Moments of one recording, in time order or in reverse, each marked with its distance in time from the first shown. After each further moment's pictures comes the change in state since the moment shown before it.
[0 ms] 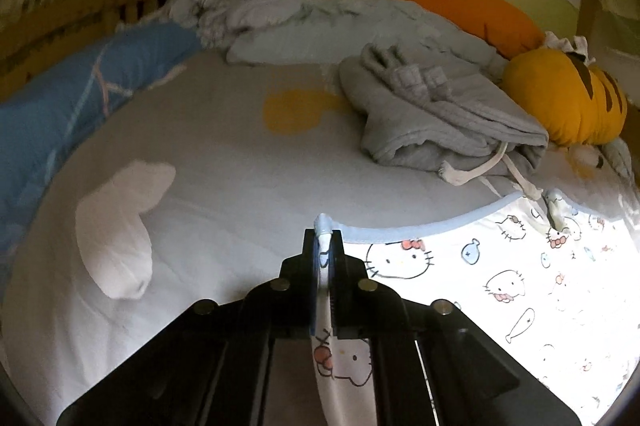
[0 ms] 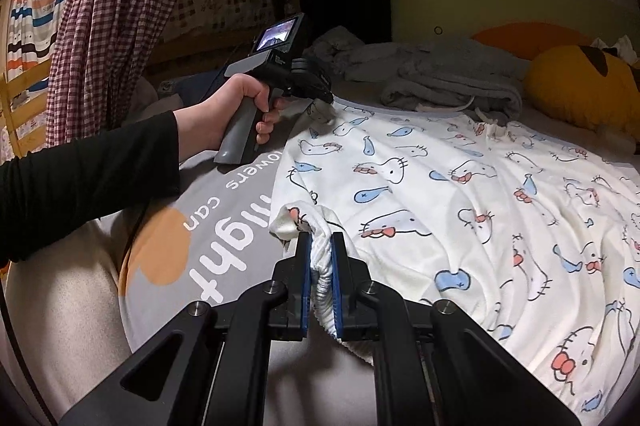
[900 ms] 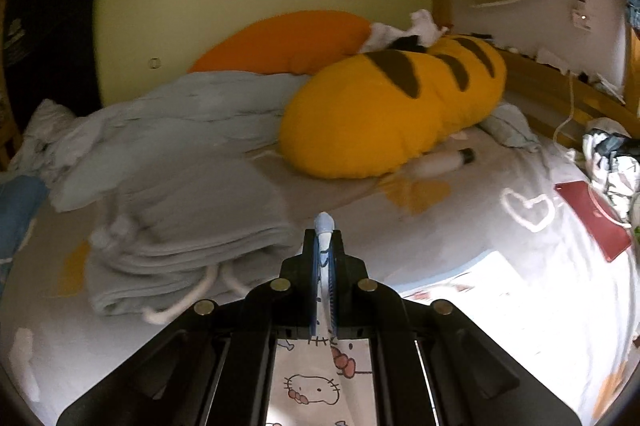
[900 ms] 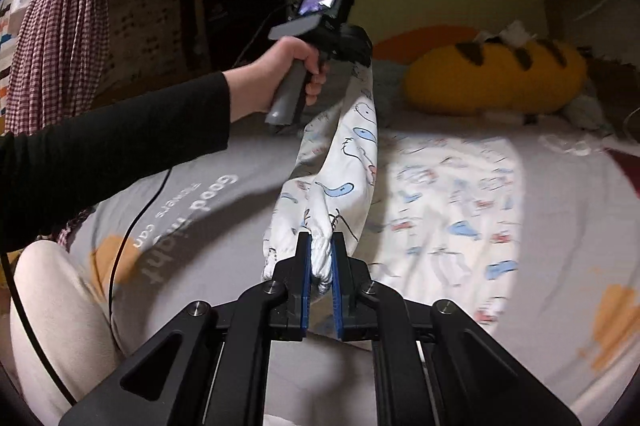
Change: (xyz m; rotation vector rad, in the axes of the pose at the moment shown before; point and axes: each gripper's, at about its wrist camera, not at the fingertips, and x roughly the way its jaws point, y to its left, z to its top) left arm -0.031 -0.297 0.083 0.326 -0.108 -0.313; right arm -0.129 -0.057 -0.020 0.182 -0.104 -0.293
